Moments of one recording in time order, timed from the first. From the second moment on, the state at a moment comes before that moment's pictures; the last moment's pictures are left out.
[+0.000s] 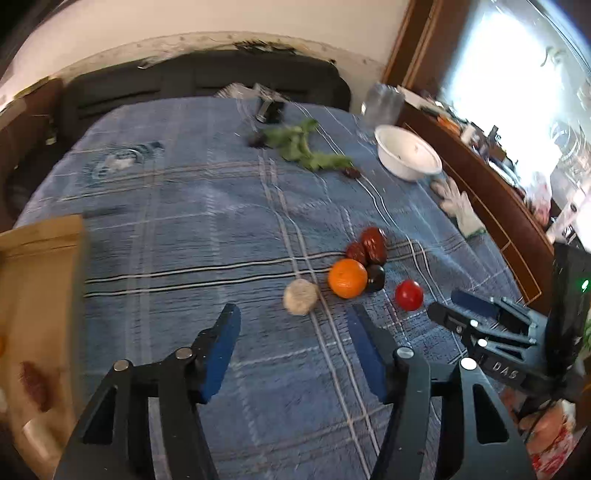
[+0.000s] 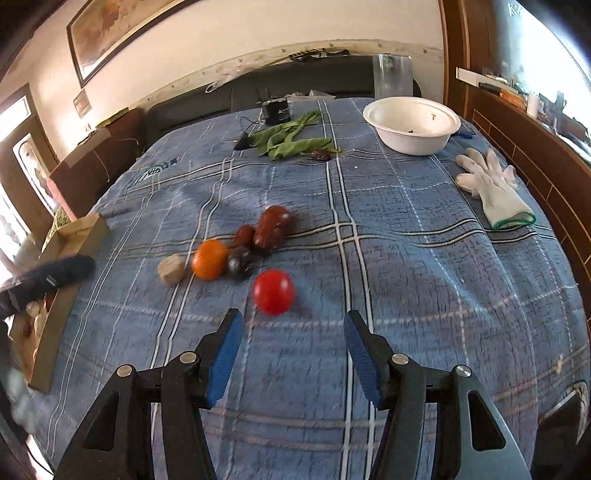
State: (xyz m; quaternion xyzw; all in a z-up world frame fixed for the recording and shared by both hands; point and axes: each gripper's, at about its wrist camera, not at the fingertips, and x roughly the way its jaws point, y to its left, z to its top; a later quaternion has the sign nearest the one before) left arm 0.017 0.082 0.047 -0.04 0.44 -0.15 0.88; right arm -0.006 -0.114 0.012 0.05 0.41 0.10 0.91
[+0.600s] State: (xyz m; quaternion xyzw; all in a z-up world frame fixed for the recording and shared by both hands) left arm 0.053 0.051 0.007 0.00 0.46 -0.14 0.88; right arm 0.033 -0.093 -0.012 0.01 0.42 0.10 0.90
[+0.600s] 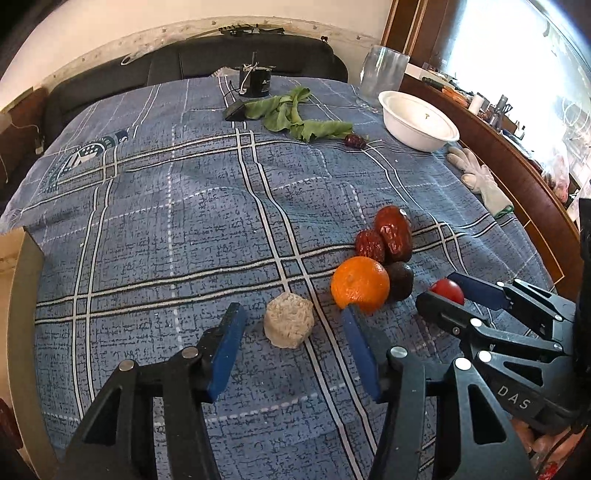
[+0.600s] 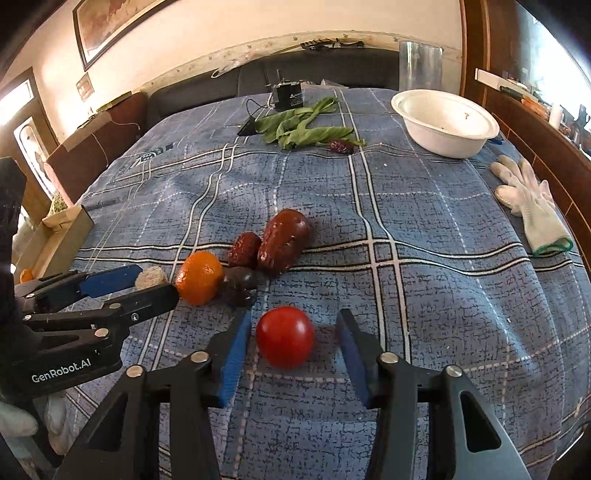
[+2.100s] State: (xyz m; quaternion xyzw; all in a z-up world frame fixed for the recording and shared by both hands) left arm -0.012 0.360 0.053 -0.11 0.46 0.10 0.88; right arm -0.013 0.193 0.047 -0.03 0.41 0.34 0.84
